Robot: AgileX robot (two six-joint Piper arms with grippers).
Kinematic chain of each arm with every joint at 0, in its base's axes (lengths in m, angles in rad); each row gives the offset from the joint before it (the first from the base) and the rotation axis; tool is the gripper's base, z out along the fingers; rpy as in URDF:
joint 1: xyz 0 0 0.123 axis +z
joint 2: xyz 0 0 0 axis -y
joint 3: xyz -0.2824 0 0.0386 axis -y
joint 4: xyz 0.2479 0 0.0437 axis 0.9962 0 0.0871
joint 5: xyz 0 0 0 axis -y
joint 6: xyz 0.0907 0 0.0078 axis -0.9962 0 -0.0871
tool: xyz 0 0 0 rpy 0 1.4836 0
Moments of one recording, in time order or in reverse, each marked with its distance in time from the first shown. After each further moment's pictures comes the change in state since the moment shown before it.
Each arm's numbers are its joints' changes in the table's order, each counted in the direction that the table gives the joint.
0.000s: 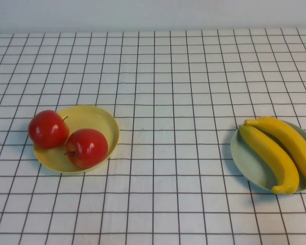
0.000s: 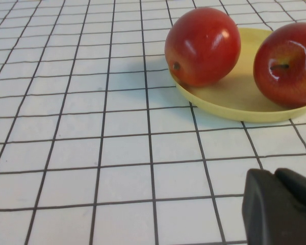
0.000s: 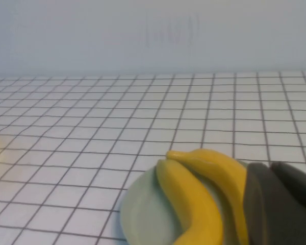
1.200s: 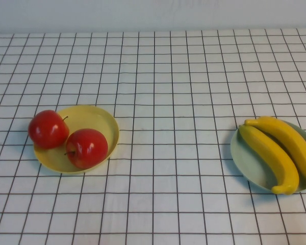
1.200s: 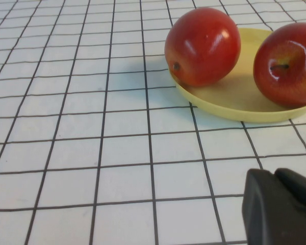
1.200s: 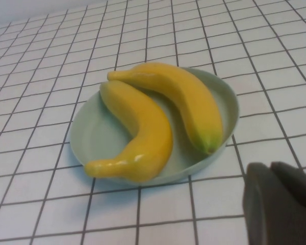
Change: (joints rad) right arm -0.258 0.253 -0.051 0.124 -0.424 0.000; left arm 0.000 0.001 0.000 0.000 0.000 0.000
